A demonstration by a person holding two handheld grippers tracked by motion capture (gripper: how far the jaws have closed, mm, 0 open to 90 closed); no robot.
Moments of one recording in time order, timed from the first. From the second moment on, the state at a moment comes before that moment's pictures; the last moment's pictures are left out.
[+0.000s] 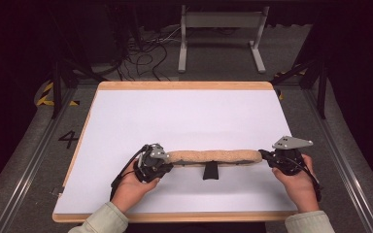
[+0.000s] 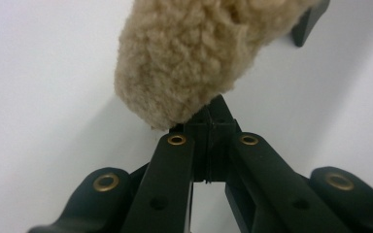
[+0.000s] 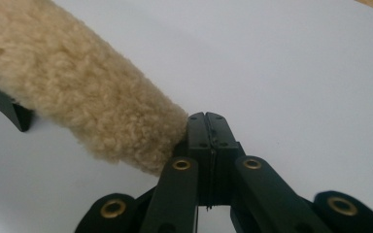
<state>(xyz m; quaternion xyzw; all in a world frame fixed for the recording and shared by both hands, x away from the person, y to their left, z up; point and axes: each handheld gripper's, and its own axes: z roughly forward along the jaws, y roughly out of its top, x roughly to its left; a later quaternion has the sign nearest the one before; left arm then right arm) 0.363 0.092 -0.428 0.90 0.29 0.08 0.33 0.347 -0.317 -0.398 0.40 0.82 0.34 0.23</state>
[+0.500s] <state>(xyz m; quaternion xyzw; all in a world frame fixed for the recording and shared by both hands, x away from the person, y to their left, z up) 0.391 0.094 -0.430 0.88 0.33 0.10 0.34 0.331 -0.311 -0.396 0.39 0.83 0.34 0.21</state>
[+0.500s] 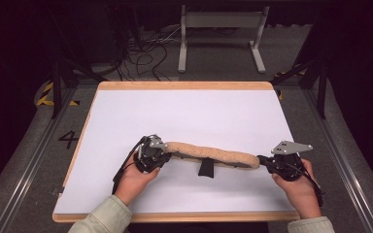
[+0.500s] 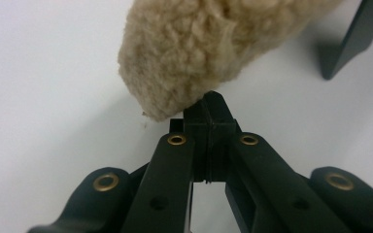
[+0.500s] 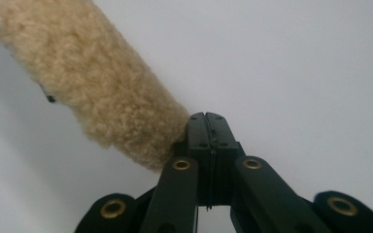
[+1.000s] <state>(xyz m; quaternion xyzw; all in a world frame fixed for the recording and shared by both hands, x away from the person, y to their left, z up) 0.398 0.096 -0.432 0.86 0.36 0.07 0.36 0.305 -0.300 -0.395 0.38 0.84 0.34 0.19</state>
